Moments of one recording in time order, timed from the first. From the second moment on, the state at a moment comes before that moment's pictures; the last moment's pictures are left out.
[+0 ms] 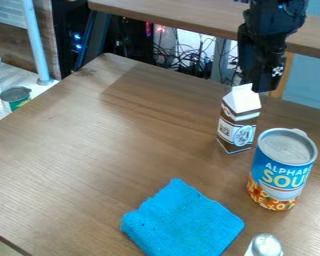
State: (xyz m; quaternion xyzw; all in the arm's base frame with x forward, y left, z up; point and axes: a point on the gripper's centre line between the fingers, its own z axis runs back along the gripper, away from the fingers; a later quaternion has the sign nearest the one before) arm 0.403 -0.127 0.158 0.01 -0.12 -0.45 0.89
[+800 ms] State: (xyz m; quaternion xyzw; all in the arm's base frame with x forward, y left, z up) arm 0.408 -0.116 0.121 0.06 -0.09 -0.41 0.90
